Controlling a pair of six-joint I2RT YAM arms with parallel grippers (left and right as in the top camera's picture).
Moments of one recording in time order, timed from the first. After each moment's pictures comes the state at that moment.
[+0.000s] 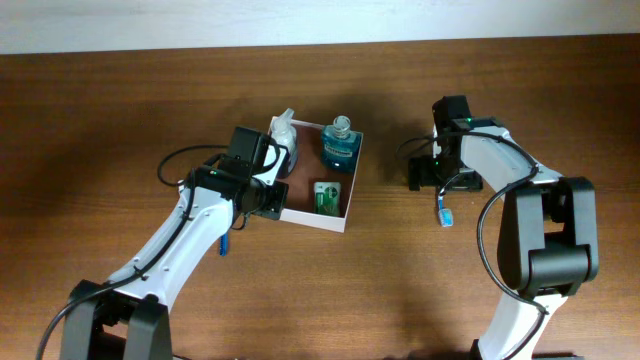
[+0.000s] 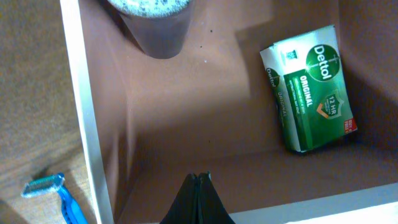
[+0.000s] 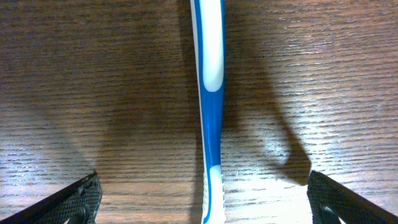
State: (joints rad) left arm -0.34 1.62 1.09 -0.67 0.09 -0.02; right arm 0.06 2.02 1.34 -0.81 0.05 0.13
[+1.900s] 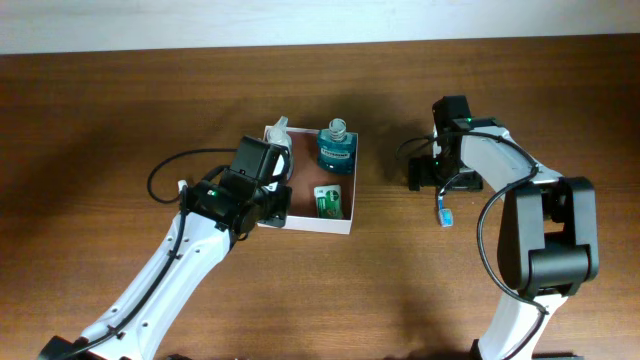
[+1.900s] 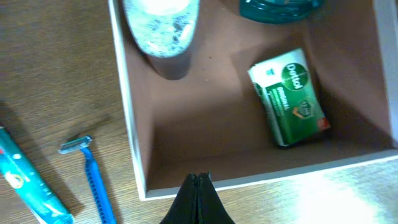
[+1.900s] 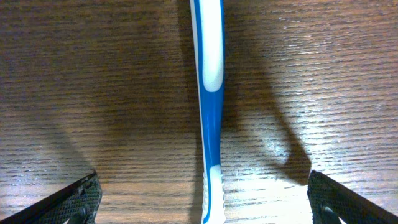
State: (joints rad) left arm -0.44 1.45 1.09 -0.75 -0.04 -0.16; right arm 0.06 2.02 1.34 -0.81 0.05 0.13
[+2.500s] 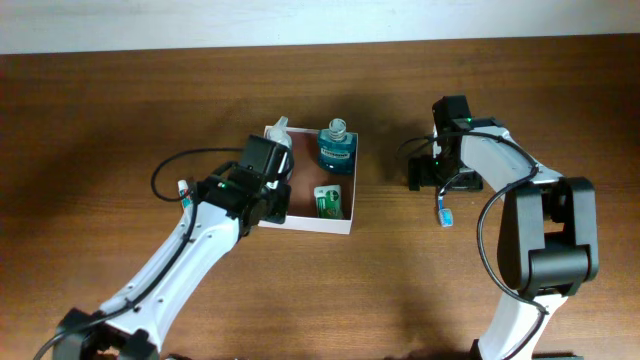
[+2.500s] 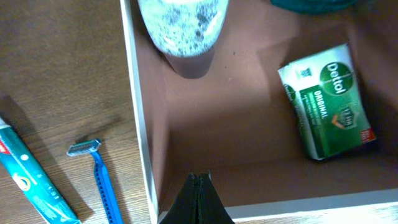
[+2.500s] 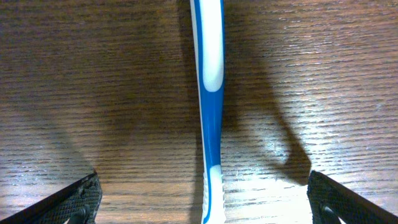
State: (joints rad) left arm -0.44 1.53 1.09 -0.72 -0.11 -0.16; right arm 0.06 2.02 1.34 -0.81 0.05 0.13
